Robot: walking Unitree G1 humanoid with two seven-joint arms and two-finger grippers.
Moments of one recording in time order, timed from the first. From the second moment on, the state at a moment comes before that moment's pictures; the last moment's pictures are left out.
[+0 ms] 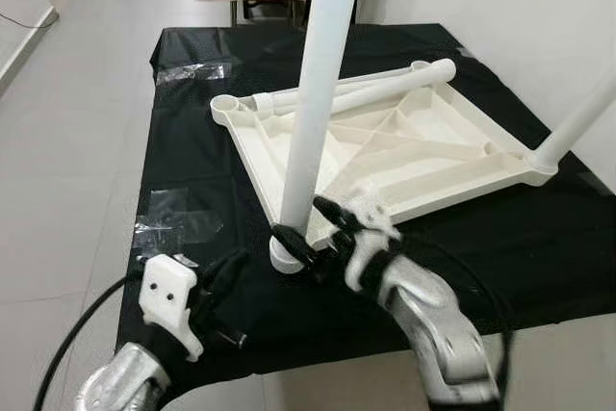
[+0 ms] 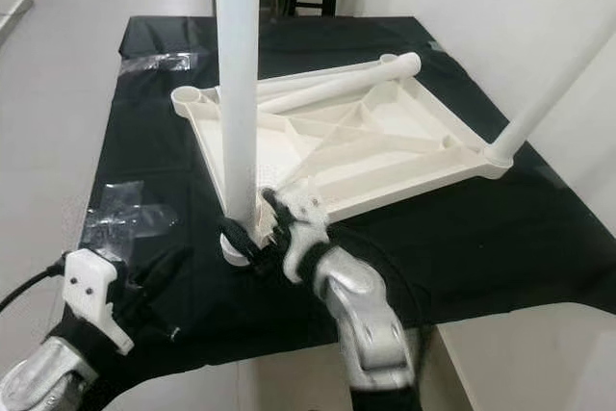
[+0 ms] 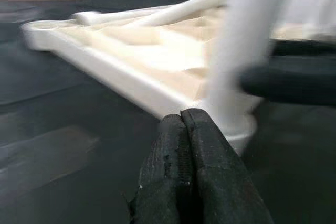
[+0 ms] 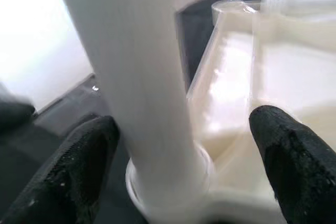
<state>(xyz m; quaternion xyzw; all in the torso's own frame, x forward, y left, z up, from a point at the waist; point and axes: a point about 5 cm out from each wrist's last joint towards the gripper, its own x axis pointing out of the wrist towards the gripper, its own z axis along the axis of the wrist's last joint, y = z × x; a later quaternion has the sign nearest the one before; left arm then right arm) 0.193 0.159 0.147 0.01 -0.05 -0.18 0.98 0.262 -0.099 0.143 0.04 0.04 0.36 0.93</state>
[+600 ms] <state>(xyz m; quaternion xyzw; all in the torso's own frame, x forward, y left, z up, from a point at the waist) 0.204 0.176 0.153 0.03 -0.05 -0.09 0.99 0.274 -0.185 0.152 0.03 -0.02 0.10 0.99</state>
